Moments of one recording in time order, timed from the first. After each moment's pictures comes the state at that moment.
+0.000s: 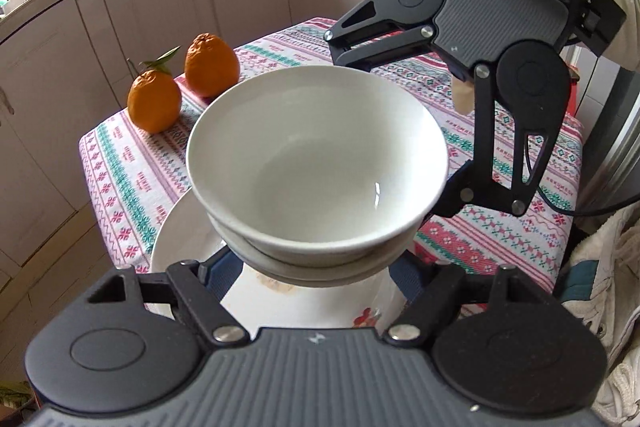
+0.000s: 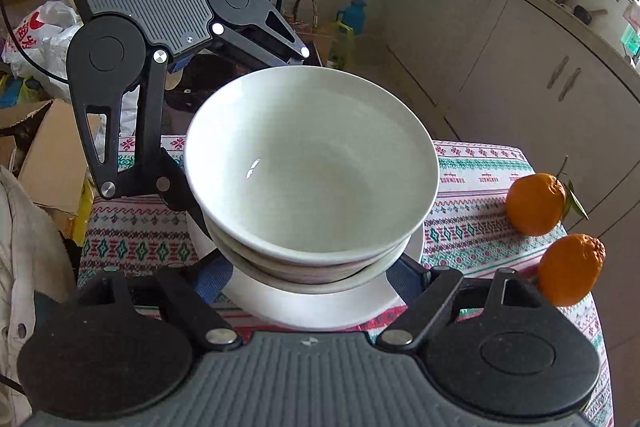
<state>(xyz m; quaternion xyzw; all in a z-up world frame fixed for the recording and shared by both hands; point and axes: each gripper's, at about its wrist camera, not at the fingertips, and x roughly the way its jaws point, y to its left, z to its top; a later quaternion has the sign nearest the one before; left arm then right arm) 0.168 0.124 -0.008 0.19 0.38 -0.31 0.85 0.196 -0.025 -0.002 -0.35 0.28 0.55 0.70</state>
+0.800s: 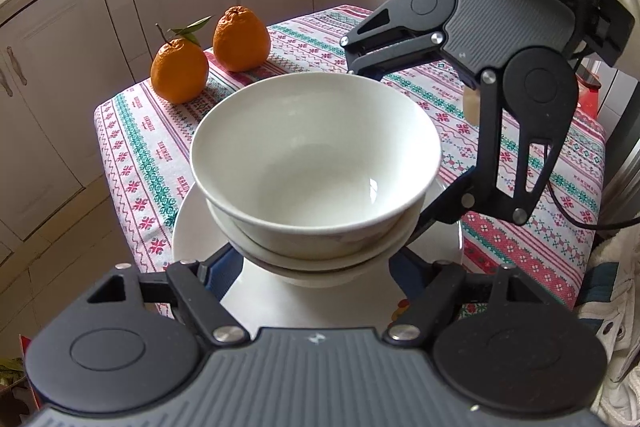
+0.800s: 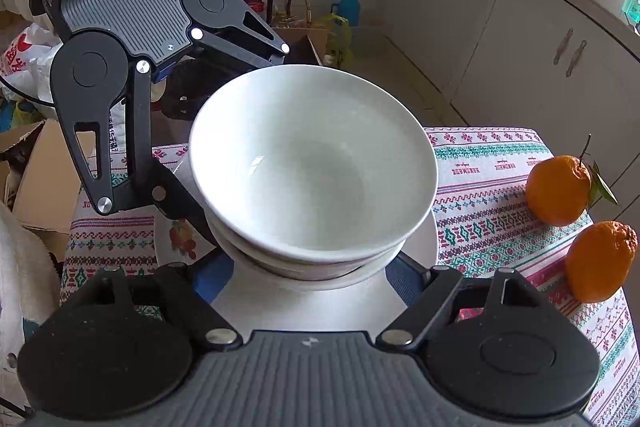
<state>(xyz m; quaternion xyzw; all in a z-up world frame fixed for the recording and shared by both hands) 0.177 0.143 -0.022 0.17 0.39 -0.29 0.86 0.216 -0.006 -0.023 -0.32 0.31 0.55 0.70</state>
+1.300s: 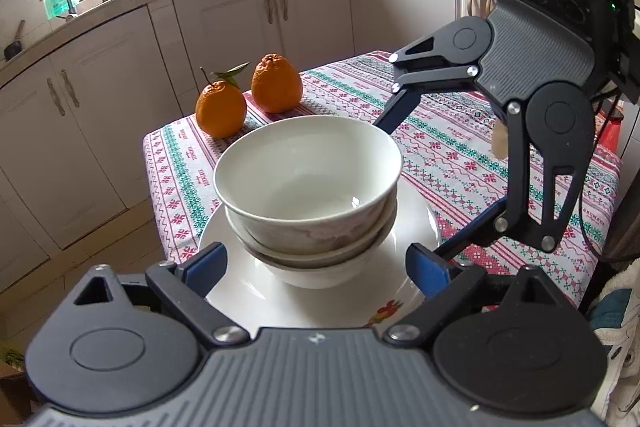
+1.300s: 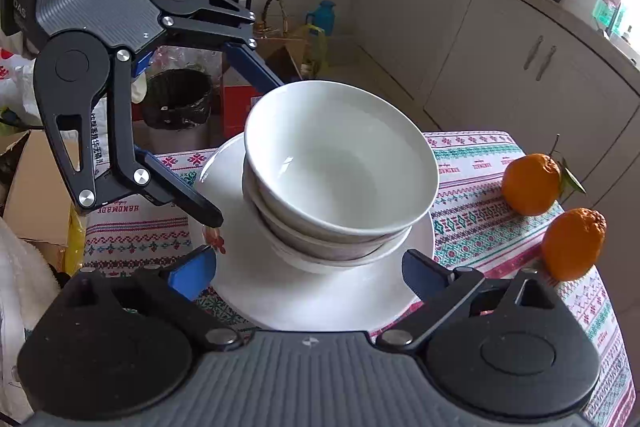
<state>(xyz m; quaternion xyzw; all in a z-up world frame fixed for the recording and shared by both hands) 0.128 0.139 -0.002 0.16 0.32 -0.22 0.91 0.170 -0.024 -0.003 -0.32 0.29 0.51 0.74</state>
